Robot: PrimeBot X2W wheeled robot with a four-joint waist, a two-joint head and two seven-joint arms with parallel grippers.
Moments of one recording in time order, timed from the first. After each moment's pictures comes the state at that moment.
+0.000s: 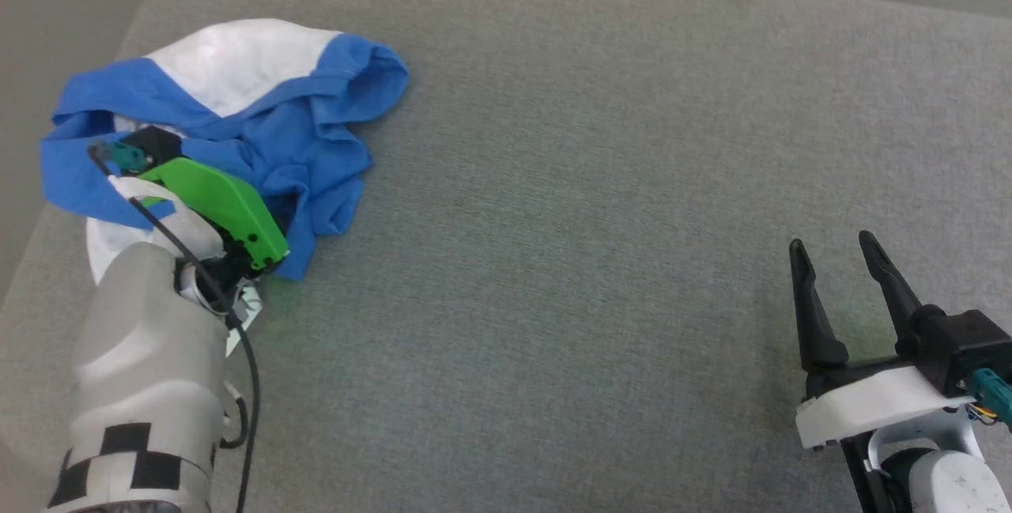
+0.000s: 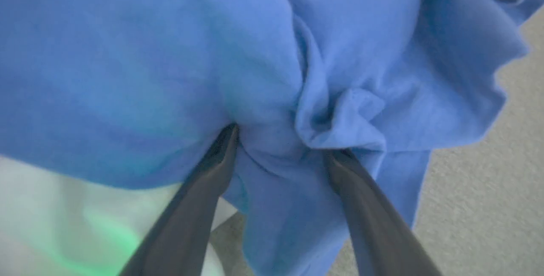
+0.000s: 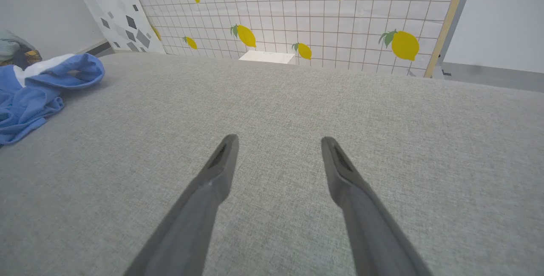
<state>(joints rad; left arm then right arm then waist) -0.79 0.19 0.09 0.97 -0.47 -0.08 0.41 -0.02 -0.05 -0.05 -0.09 0.05 0.13 -0.07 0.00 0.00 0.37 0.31</state>
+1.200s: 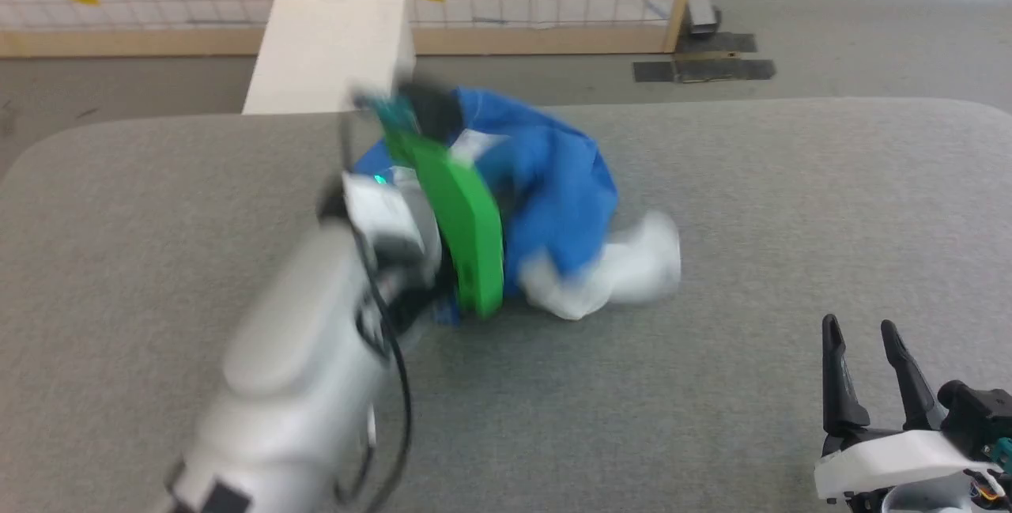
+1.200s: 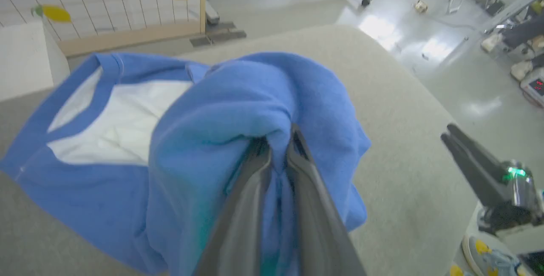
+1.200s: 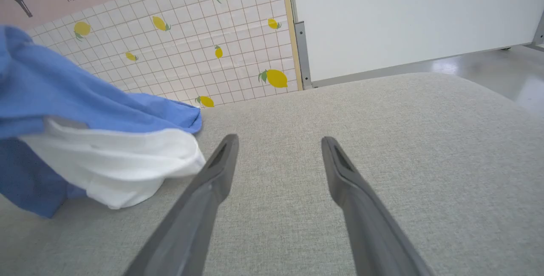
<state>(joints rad) -0.71 0.18 -0.54 0.31 -0.78 -0.12 0.49 0.03 -0.05 -0.12 0.18 0.23 0.13 -0.24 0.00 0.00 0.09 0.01</state>
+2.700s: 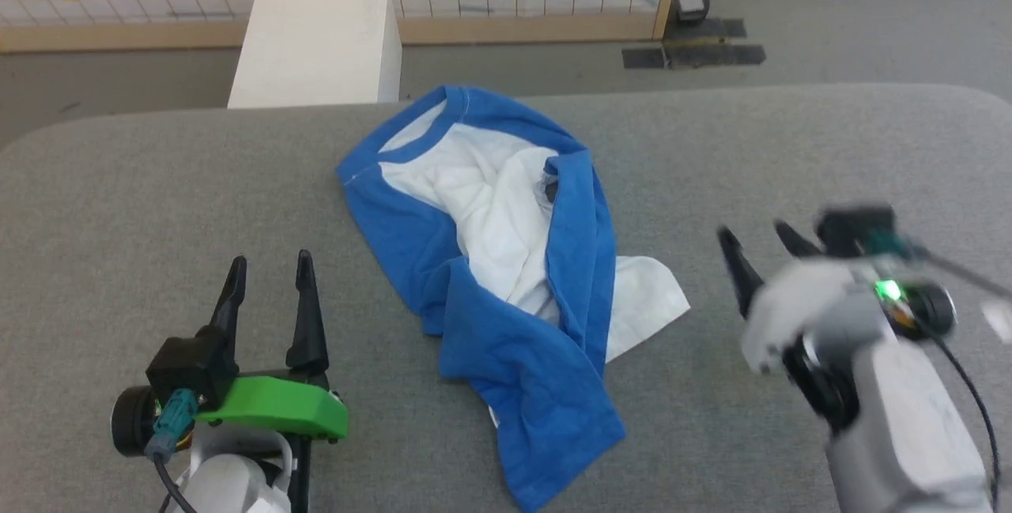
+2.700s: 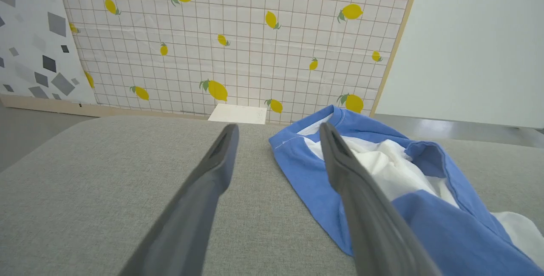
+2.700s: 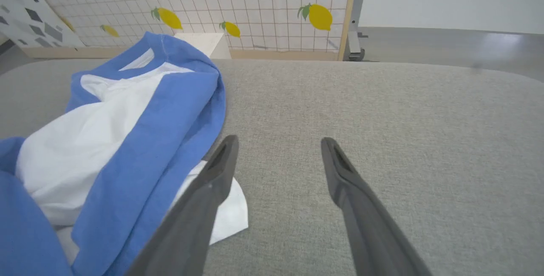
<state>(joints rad) -0.09 0.21 -0.17 0.06 -0.34 0.13 -0.26 -0.31 -0.05 -0.01 0.30 0.14 0.13 0.23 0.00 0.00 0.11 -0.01</state>
